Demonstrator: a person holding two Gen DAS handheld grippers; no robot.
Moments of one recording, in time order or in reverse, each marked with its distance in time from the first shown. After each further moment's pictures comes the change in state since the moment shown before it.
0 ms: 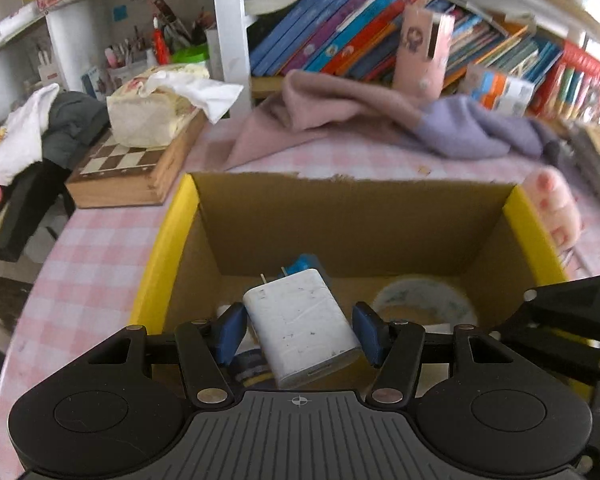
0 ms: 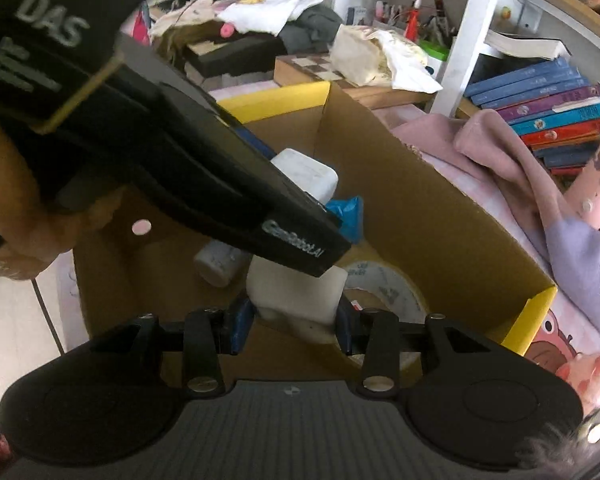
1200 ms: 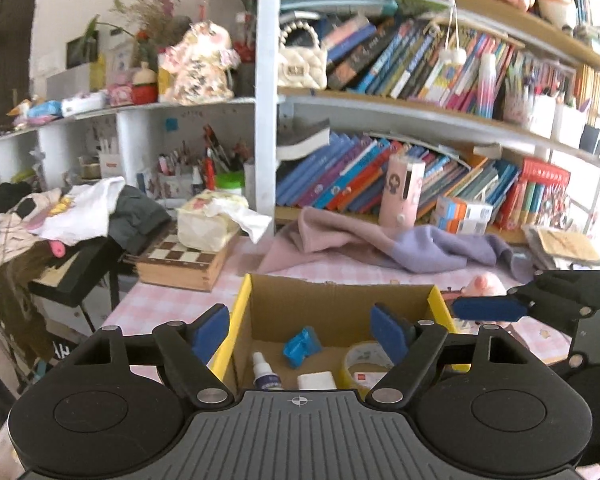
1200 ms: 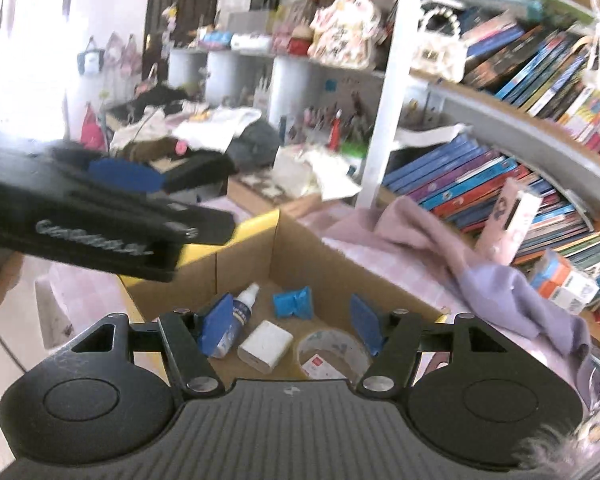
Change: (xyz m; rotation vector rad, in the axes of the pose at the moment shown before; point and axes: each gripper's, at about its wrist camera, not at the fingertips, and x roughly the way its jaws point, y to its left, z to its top) left arm -0.172 0.007 -0.050 -0.088 -0.401 0.004; right arm -0.121 0.031 -0.008 0.137 -0.326 -0.194
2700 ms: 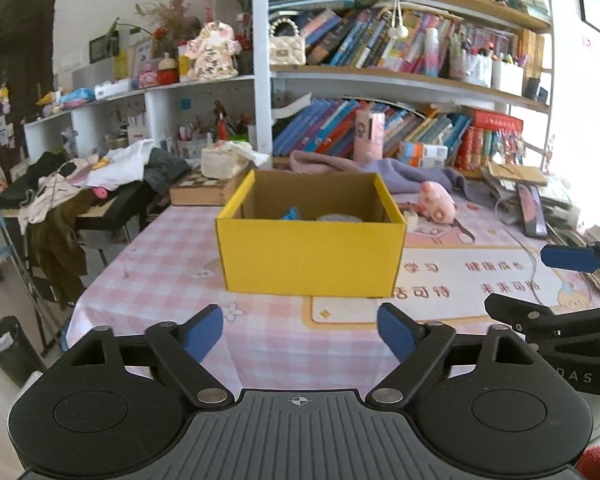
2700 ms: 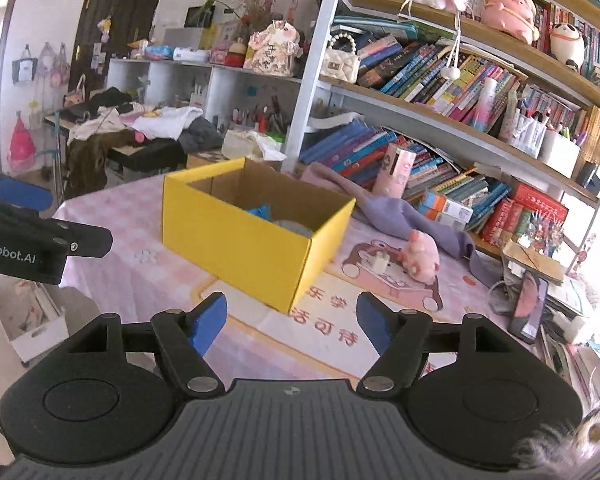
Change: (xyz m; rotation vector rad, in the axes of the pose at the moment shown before) left arm -0.175 -0.029 -0.147 0.063 0.041 0.004; right arm -0.193 0.131 -0.152 0.070 -0.035 -0.322
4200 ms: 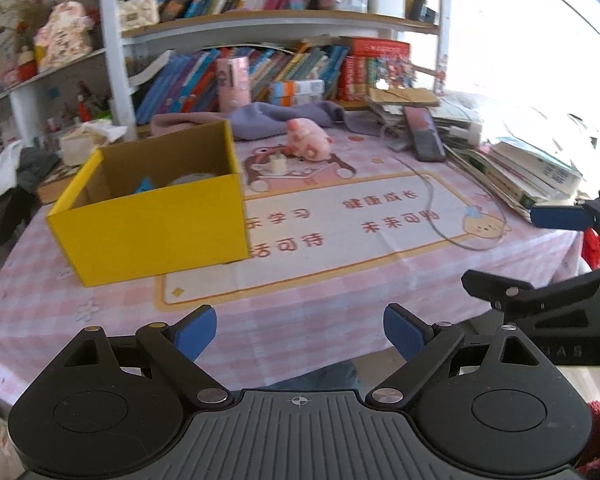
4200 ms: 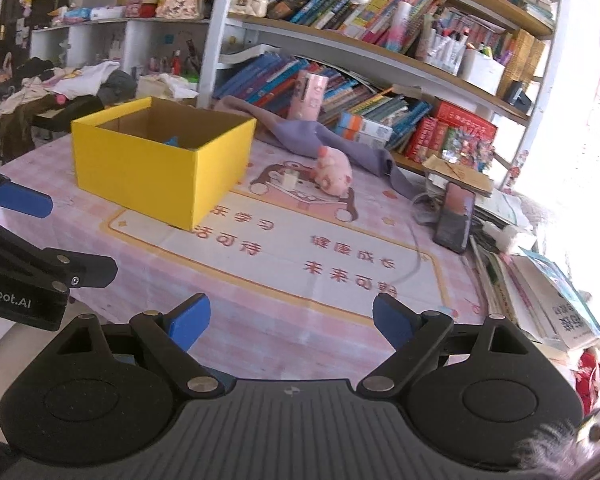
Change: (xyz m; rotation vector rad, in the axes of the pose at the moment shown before) left arm 0.044 -0.106 -0.001 0.209 0.154 -0.280; right arm -0.020 -0.070 -0.046 0.128 0.186 -0.204
